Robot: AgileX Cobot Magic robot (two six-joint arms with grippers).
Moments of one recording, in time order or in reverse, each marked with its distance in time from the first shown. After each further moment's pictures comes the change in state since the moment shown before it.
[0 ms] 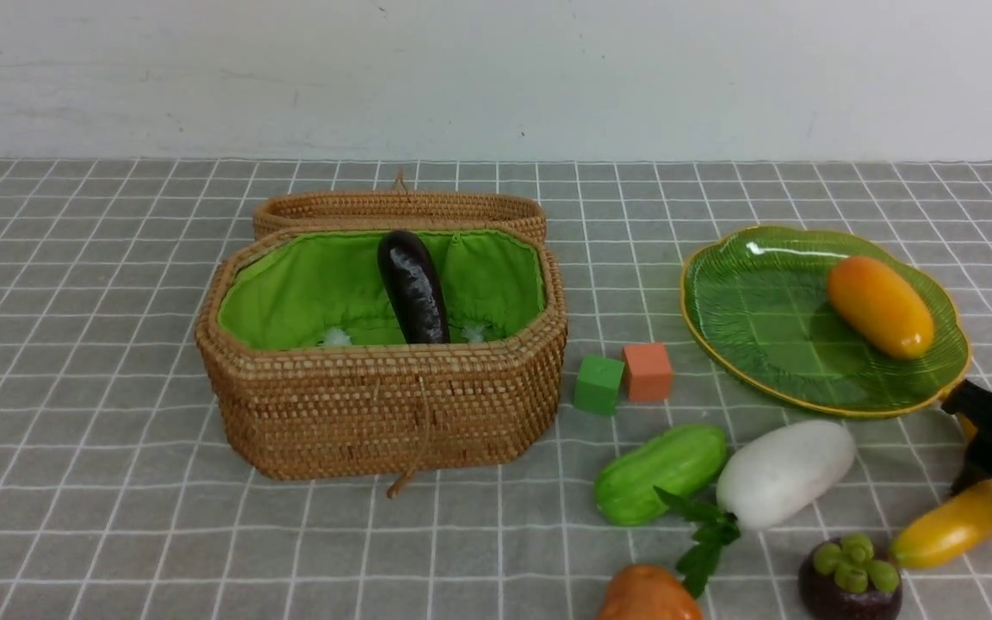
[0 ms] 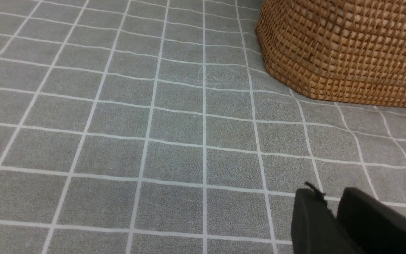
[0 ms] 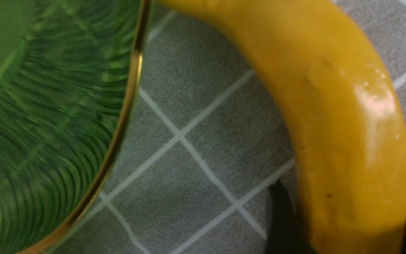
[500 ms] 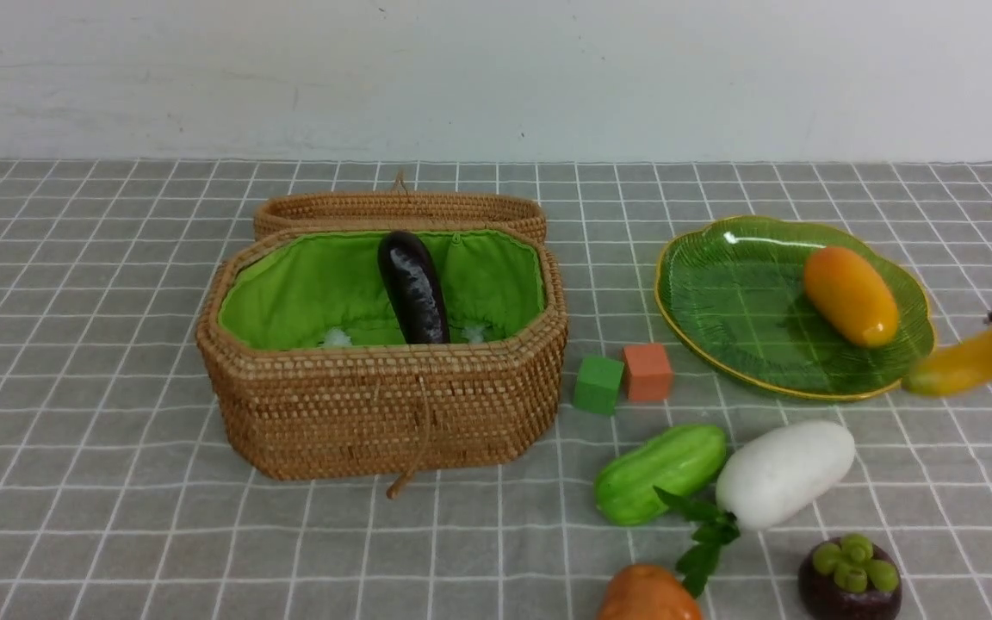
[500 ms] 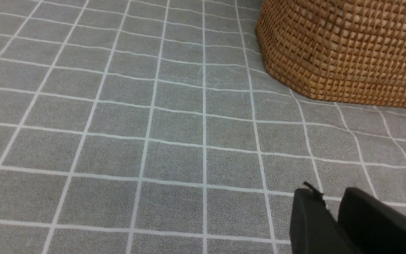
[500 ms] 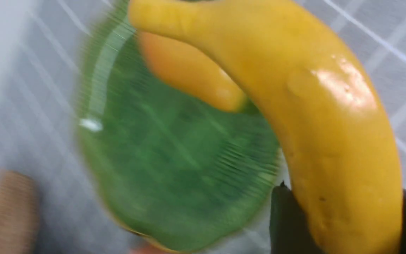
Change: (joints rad) right arm 0.000 -0.286 -0.071 0.270 -0.066 0.037; left arm 0.000 0.000 0.000 0.000 0.000 0.000
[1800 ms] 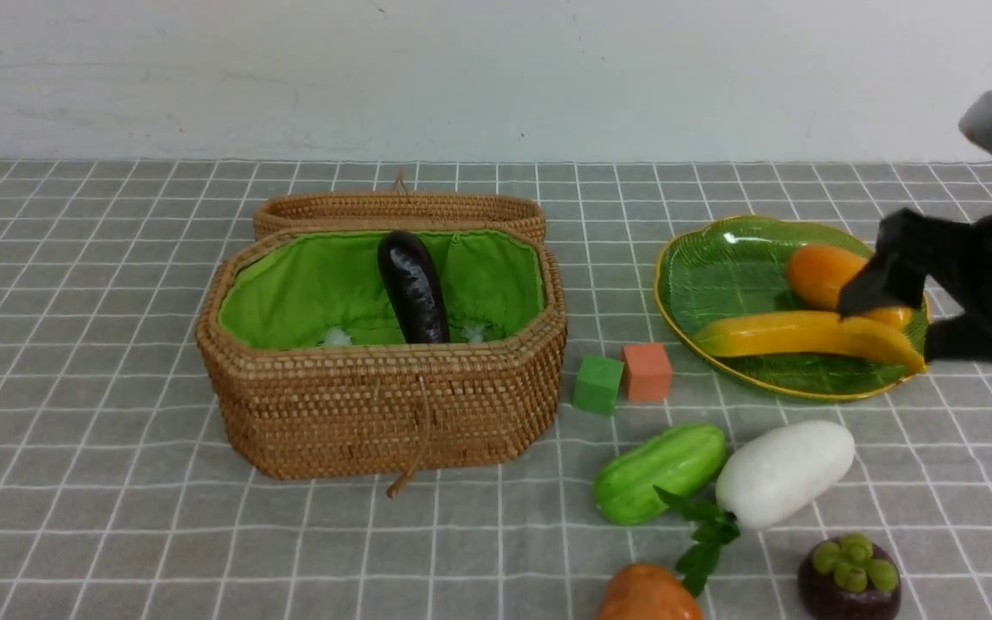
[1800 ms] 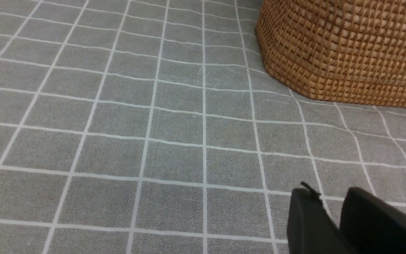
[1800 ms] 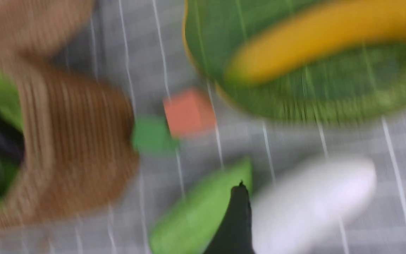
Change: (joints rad) right arm 0.218 -0.029 -0.069 -0.075 0.341 -0.385; left arm 0.000 0.000 0.000 0.000 0.000 0.000
